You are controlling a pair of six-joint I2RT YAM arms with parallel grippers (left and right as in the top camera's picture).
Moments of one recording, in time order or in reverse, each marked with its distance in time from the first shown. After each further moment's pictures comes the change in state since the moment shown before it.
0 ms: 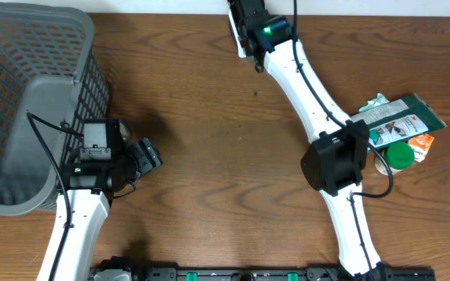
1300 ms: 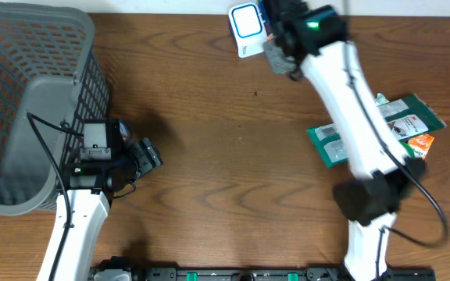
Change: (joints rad) left arm 0.000 0.000 0.000 0.001 0.000 0.000; right arm -0.029 -0.364 -0.130 -0.368 -0.179 0.061
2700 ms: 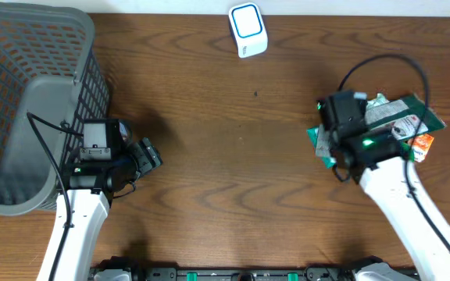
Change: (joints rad) left arm 0.001 0.000 0.000 0.000 0.000 0.000; right arm -0.103 -0.744 -1.325 0.500 0.050 0.459
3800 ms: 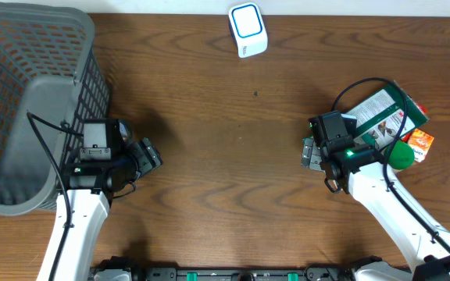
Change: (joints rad) left arm 0.000 0.000 0.000 0.000 0.000 0.000; right arm -0.007 0.045 -0.193 0.196 -0.009 0.029
